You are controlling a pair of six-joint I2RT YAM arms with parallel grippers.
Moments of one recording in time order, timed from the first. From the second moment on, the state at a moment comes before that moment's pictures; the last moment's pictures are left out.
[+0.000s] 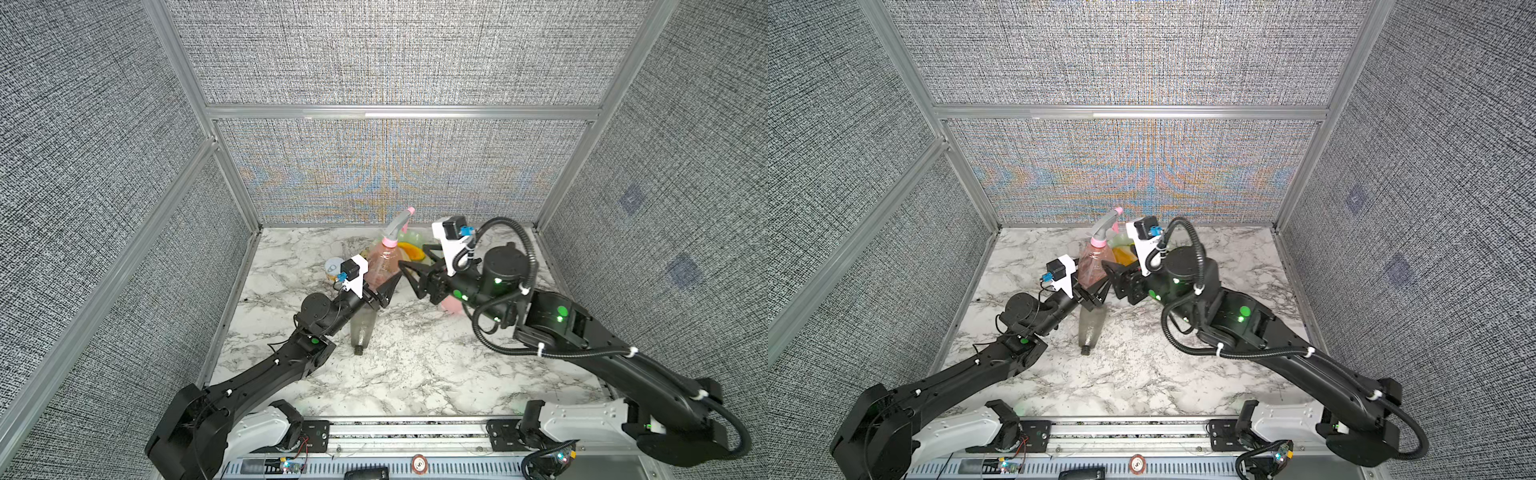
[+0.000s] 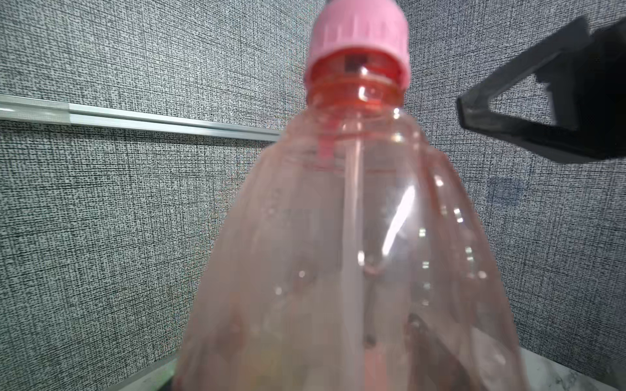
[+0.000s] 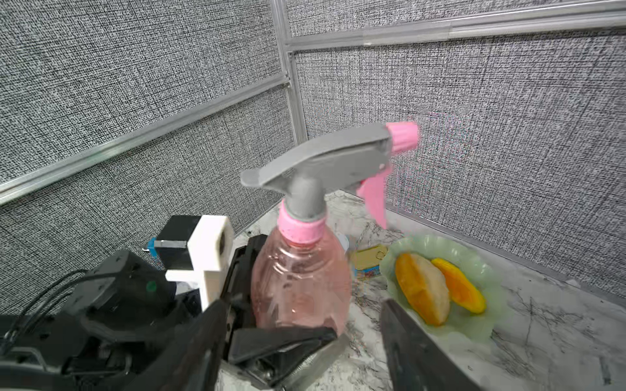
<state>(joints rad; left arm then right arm) -0.68 1.13 0.58 0.85 0.22 -0.08 0.98 1.17 1.46 -0.44 0.19 0.19</state>
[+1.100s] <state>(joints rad) -0.68 1.19 0.63 0.92 0.55 -0.31 0.55 1.40 1.51 -0.06 -1.02 0.21</state>
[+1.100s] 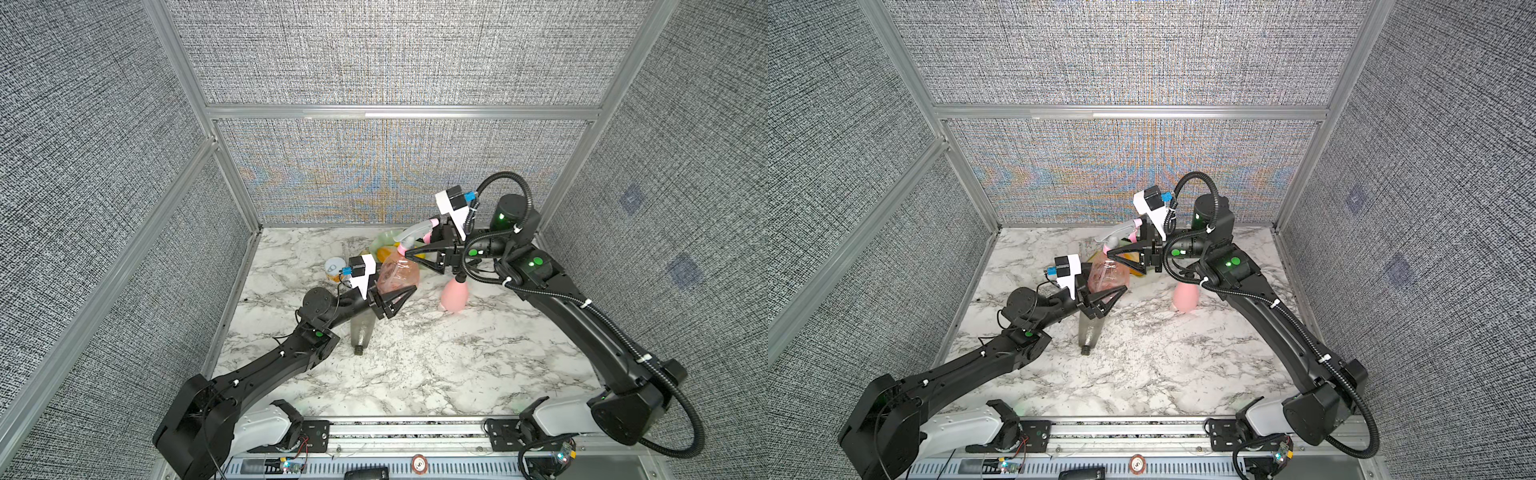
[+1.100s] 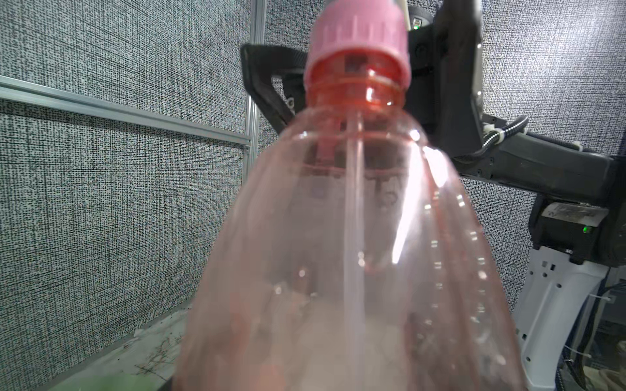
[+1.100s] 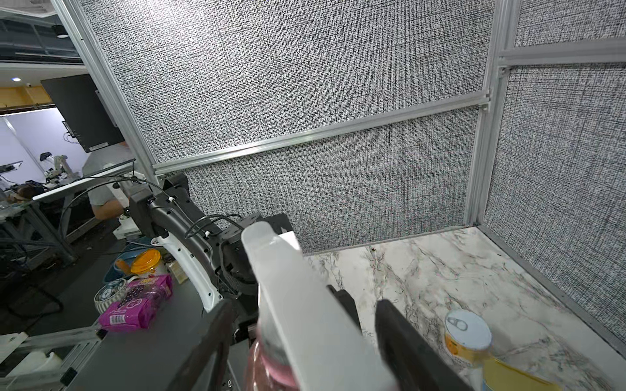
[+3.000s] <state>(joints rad) -0.66 1.15 0.64 0.72 0.19 -0.15 1.08 1.55 1.64 -0.23 0.62 0.27</state>
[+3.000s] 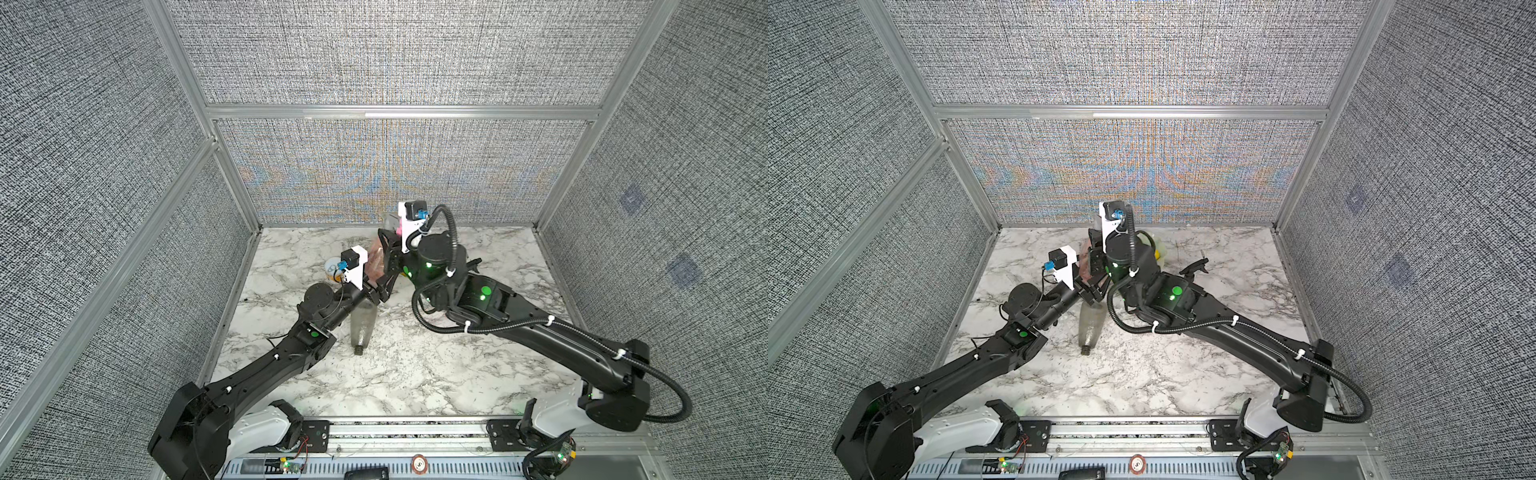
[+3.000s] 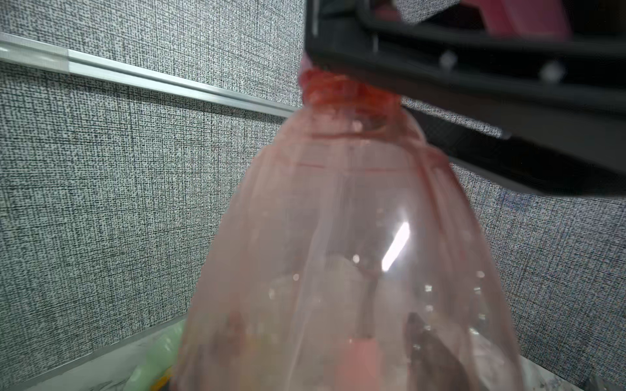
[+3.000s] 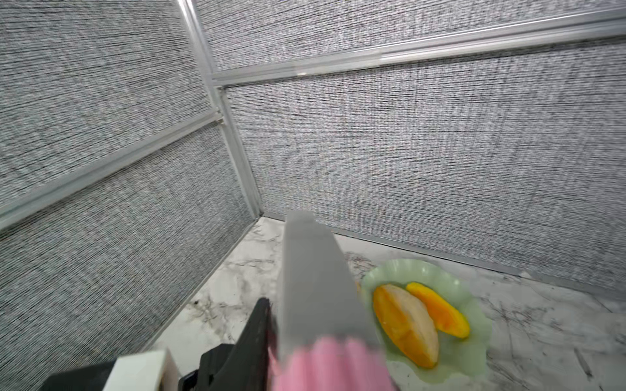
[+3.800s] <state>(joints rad) -0.67 1.17 0.59 0.86 0.17 -0.06 1.12 1.55 1.71 -0.30 0.63 0.28</state>
